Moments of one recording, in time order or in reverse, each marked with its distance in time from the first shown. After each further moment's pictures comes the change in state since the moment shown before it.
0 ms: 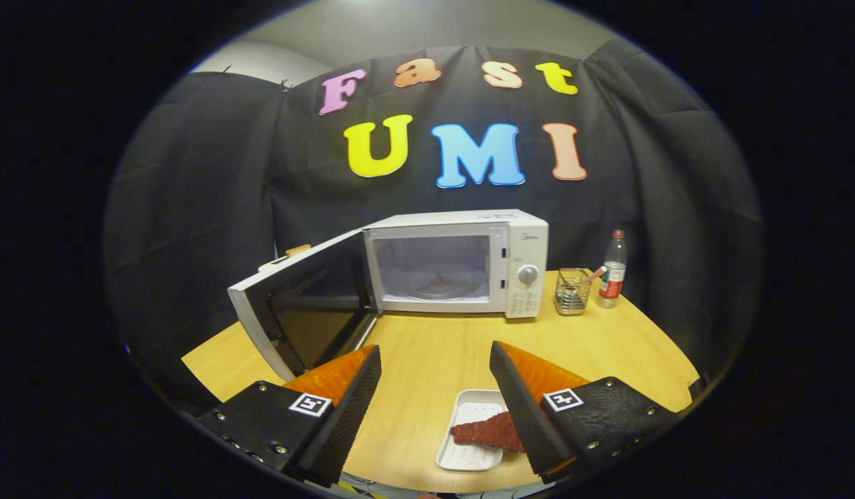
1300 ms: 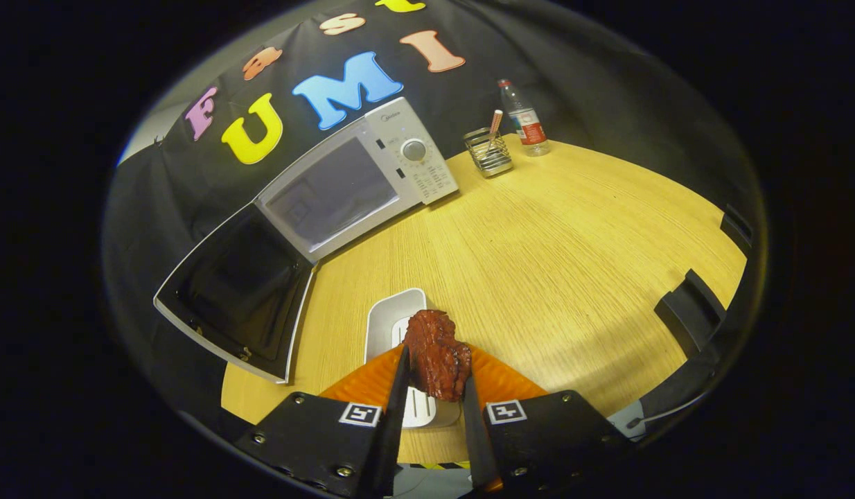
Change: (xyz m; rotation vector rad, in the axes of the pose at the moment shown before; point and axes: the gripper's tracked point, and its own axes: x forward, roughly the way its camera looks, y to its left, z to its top) arm 0.012 -0.056 -0.126 0.491 0.302 -0.055
